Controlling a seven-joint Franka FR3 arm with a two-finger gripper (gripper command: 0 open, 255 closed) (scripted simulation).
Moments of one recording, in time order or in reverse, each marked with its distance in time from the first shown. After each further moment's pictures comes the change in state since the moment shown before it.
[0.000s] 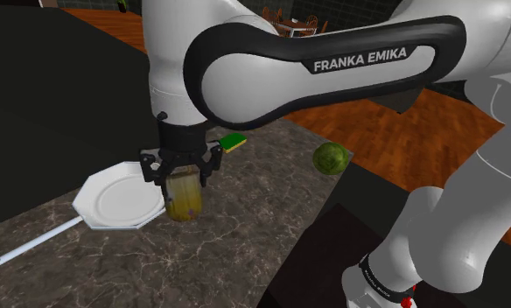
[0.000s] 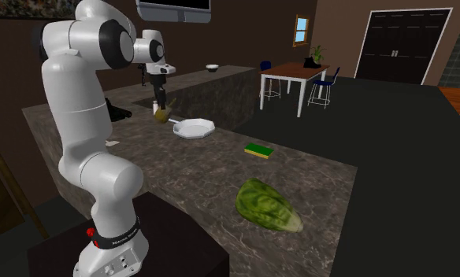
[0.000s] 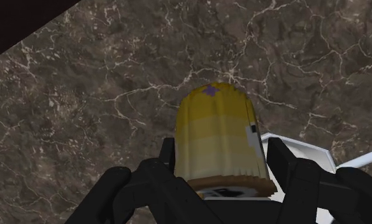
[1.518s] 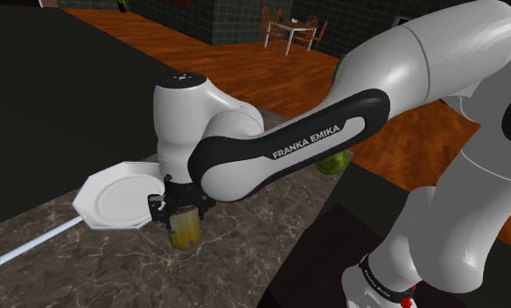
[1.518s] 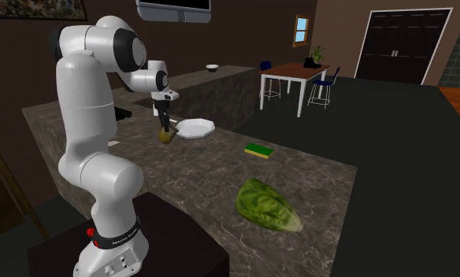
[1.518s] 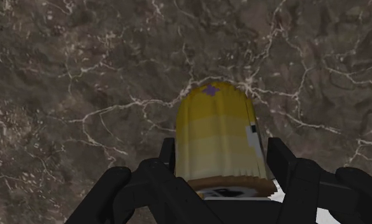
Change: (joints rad) arm 0.007 0.106 -0.001 -0.202 -0.050 0.298 0.028
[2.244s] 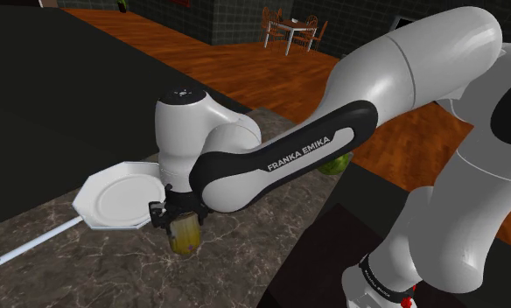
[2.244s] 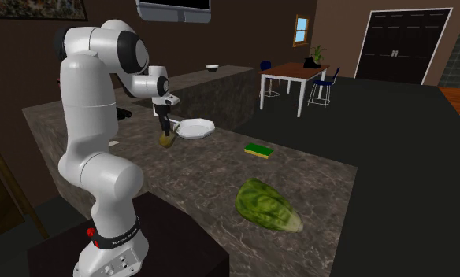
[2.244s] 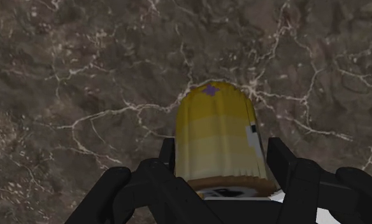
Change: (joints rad) arm 0.004 0.033 -0.003 -0.027 -0.019 0.060 0.013
